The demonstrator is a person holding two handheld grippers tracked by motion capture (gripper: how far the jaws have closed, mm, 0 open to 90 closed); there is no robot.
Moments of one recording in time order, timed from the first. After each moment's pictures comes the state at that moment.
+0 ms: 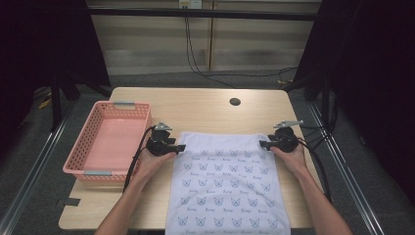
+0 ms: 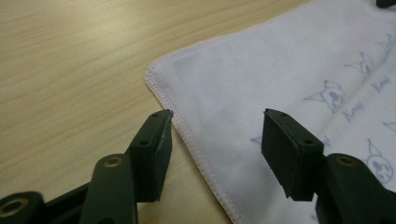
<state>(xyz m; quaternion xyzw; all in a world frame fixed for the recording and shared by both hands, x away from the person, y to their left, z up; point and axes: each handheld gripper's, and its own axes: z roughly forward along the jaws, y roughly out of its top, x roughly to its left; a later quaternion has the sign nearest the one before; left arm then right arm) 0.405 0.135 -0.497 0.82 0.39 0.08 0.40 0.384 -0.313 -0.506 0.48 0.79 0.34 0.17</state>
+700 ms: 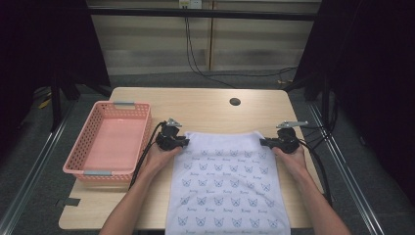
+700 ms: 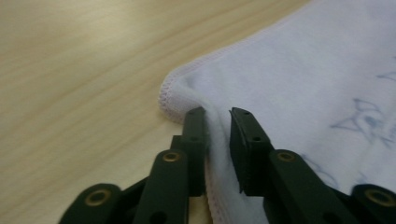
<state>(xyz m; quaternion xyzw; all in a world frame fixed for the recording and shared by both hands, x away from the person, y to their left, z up) 0.425 0.107 -0.503 0.85 0.37 0.07 0.38 0.374 -0.313 -0.495 0.47 0.77 0.40 0.13</state>
